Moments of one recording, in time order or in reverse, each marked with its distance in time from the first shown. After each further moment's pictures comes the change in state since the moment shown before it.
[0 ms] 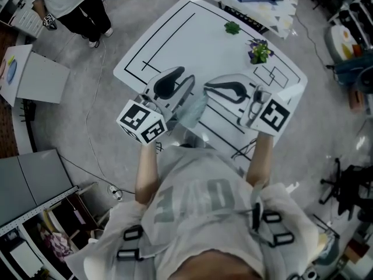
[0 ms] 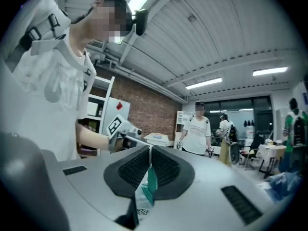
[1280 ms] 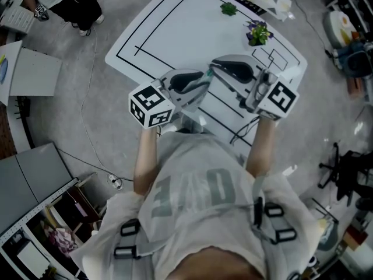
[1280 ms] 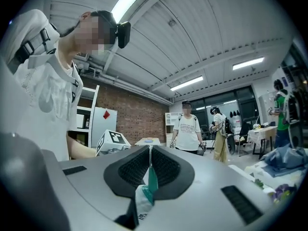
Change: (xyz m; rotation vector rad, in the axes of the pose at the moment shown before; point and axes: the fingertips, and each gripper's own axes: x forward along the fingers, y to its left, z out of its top) left arm 0.019 -0.046 -0.086 0.001 0.318 -0.305; right arm -0.019 -0.025 -0.021 0.149 -0.028 -0.125
